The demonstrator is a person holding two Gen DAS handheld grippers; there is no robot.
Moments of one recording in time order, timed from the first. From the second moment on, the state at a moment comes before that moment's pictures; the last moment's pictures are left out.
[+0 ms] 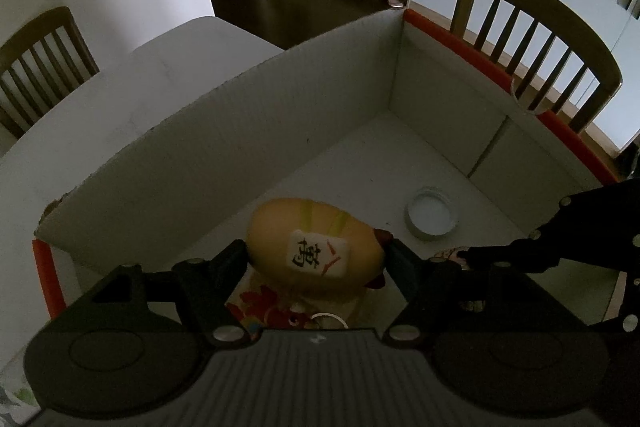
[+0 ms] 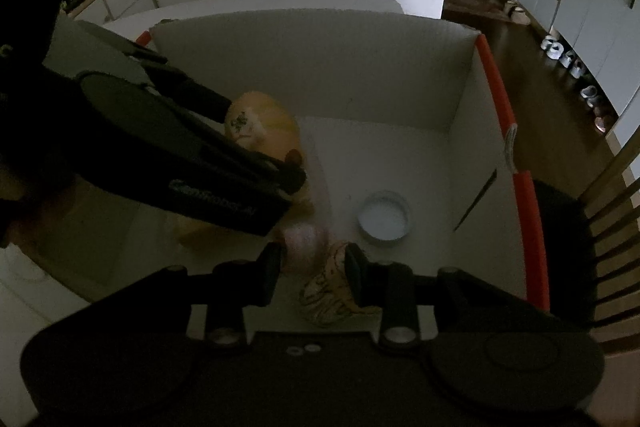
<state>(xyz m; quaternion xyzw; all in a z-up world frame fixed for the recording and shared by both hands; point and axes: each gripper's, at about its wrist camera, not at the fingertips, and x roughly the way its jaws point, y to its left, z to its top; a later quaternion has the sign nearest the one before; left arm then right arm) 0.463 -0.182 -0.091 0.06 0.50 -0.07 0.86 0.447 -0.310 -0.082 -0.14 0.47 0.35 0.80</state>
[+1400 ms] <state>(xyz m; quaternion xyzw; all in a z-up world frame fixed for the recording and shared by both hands) 0.327 -0.144 -0.009 0.00 0.39 -0.08 0.92 0.374 -0.335 -0.004 -0.10 0.40 0.36 0.84</state>
